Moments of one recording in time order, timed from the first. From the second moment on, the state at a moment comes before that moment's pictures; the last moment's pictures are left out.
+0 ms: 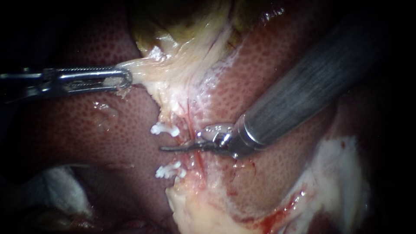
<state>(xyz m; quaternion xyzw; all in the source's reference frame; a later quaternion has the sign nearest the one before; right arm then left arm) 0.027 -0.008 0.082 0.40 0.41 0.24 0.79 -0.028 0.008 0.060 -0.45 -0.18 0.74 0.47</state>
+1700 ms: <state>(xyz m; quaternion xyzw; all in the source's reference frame) 0.012 -0.004 0.074 0.23 0.46 0.13 0.85 -0.029 0.008 0.061 -0.45 -0.18 0.74 0.47</state>
